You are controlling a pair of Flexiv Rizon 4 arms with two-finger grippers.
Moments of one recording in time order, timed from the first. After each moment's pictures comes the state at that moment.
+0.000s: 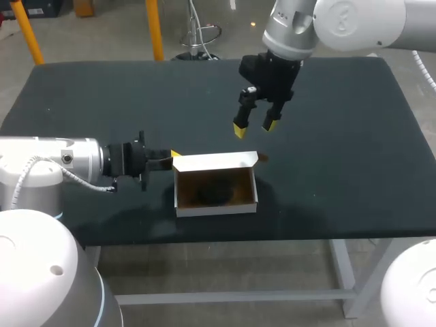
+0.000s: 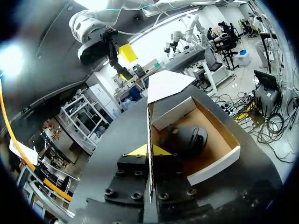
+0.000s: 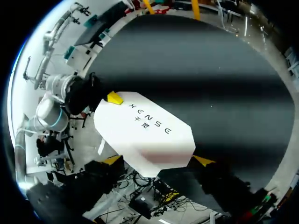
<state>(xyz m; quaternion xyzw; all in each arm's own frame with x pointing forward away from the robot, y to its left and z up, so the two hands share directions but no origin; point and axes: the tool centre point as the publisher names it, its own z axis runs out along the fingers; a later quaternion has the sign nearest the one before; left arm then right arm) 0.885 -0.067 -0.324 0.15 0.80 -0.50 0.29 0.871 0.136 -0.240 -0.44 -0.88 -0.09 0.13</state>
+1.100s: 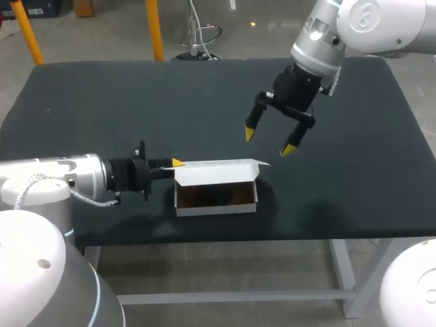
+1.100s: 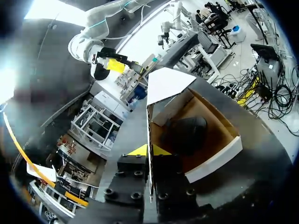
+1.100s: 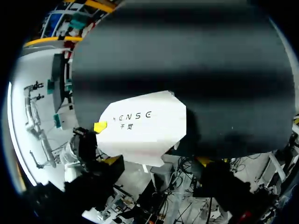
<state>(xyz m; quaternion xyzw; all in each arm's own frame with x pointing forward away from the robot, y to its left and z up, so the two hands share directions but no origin) 0.876 -0.069 -0.332 0.20 0.78 -0.46 0.38 0.840 0.117 -0.255 -0.71 -0.66 -0.05 0.25</state>
